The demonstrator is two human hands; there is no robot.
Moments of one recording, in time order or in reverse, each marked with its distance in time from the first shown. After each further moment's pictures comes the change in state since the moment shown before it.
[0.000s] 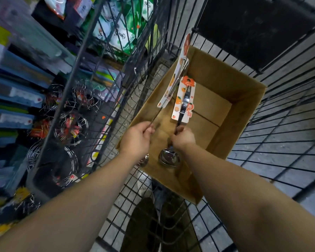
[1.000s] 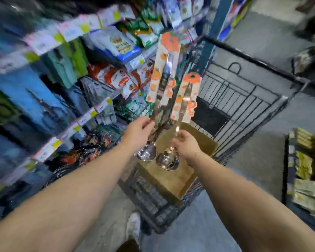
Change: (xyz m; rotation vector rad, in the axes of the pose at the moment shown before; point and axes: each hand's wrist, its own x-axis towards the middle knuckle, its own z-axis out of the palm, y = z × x) left_hand -0.189 0.096 -0.164 -0.334 0.250 0.340; right_hand -0.296 -0.057 -0.095 0.076 0.029 -0.600
